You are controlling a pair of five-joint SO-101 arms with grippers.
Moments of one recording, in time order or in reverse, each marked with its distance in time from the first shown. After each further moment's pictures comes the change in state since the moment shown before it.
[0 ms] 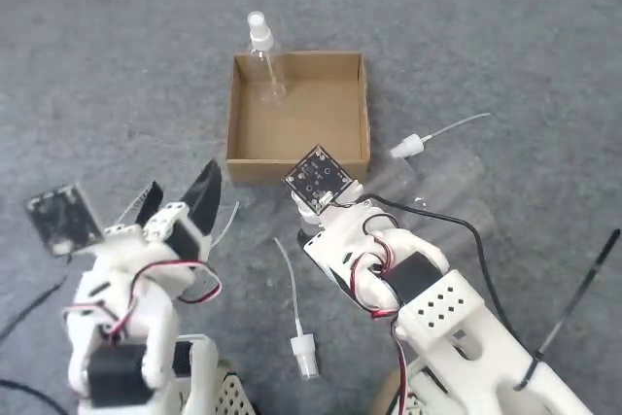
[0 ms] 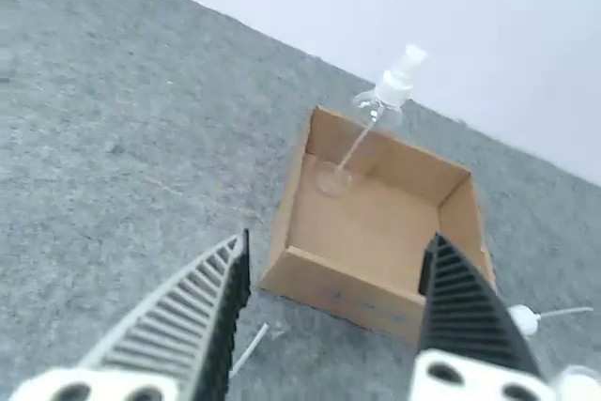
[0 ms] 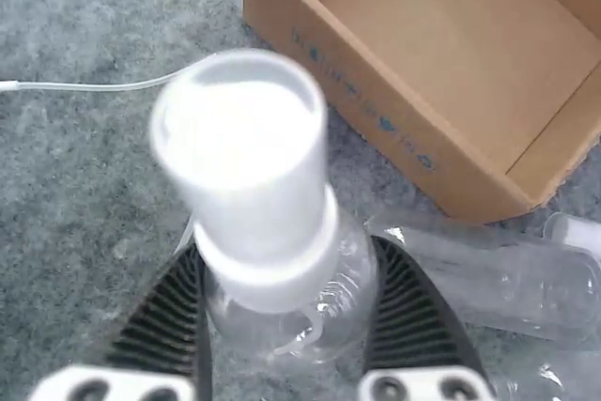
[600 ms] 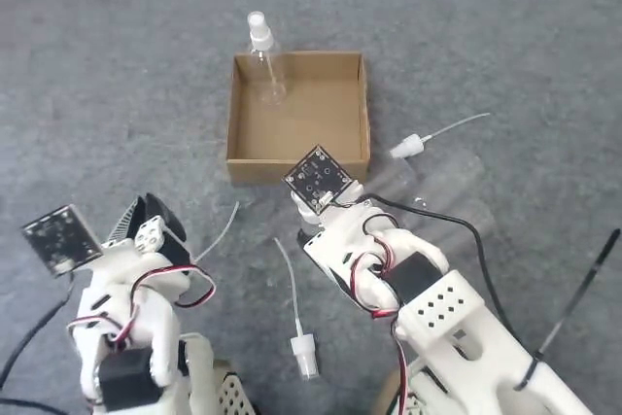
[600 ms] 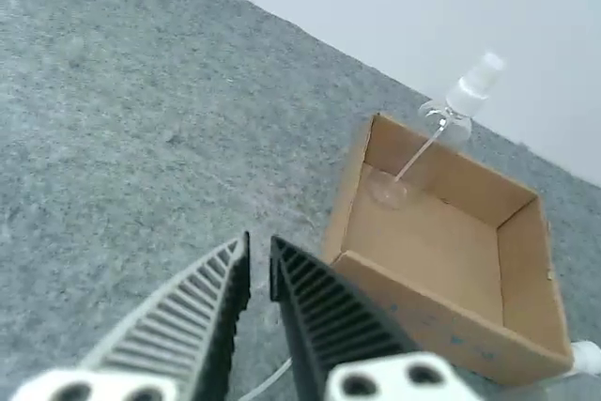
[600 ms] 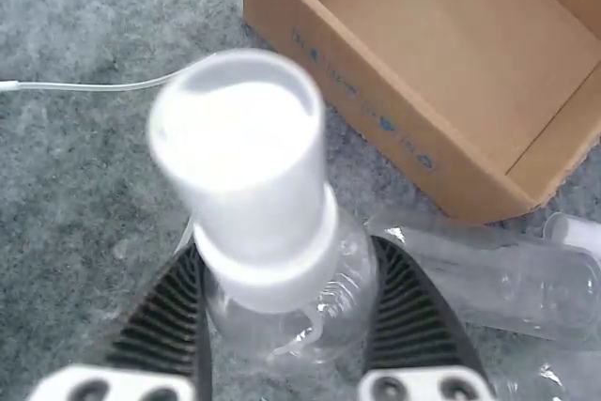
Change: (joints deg) left arm -6.3 -8.9 10.2 0.0 -0.7; right arm 0.0 0.0 0.0 0.0 0.0
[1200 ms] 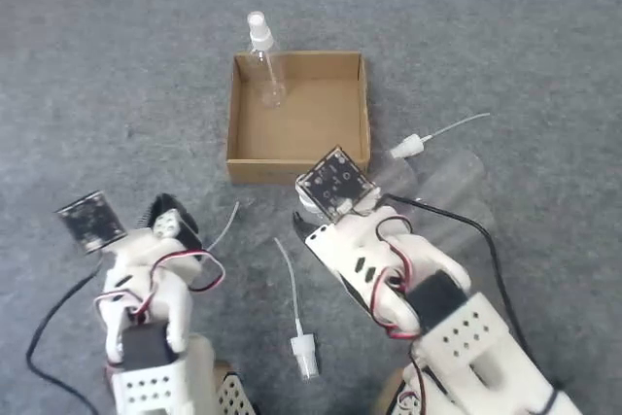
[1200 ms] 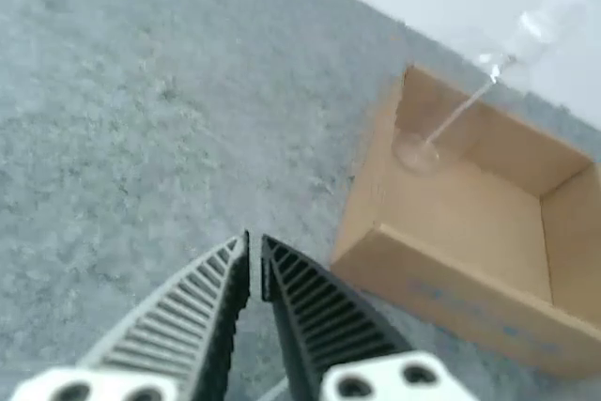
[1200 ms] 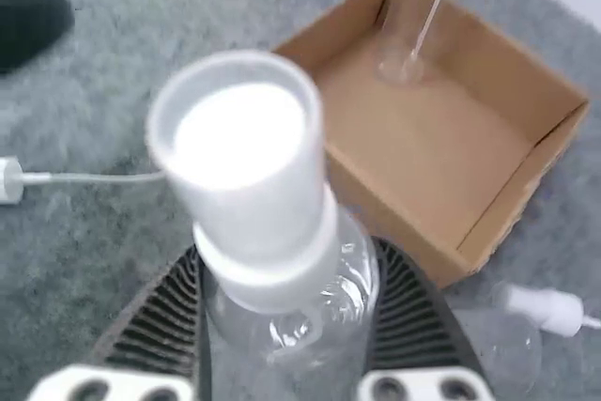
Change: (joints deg) left arm 1.9 0.0 19.2 -16.1 0.0; right arm 0.0 -13.1 0.0 0.0 0.0
